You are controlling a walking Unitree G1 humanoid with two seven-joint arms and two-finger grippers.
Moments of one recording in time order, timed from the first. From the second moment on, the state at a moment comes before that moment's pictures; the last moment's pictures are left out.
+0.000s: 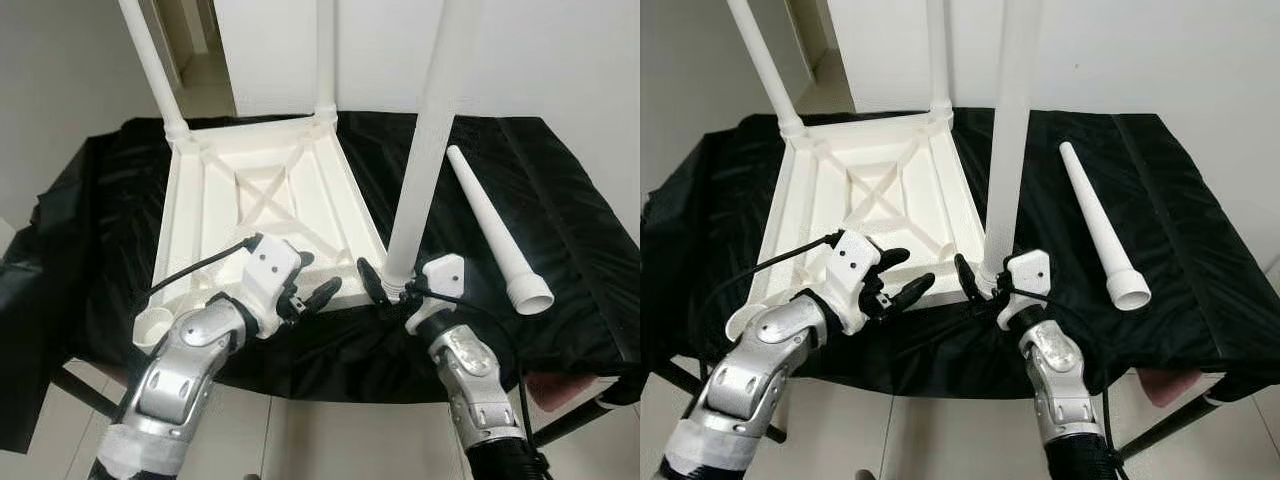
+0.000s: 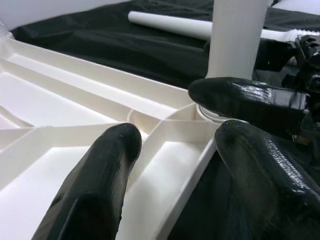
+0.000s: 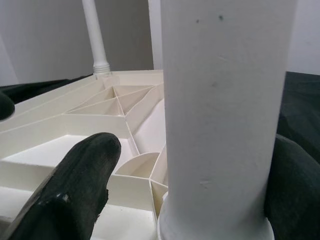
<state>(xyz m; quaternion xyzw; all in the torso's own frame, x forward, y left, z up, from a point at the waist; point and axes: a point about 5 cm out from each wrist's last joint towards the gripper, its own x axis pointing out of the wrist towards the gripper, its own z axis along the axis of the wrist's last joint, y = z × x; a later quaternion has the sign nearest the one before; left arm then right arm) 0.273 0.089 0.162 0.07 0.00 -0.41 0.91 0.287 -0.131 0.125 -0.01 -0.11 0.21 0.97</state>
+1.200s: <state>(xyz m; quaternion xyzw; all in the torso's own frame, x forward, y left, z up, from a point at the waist) 0.302 0.108 0.158 0.03 0.02 -0.34 0.94 0.306 -0.135 0.121 -0.02 -0.12 0.17 0.98</state>
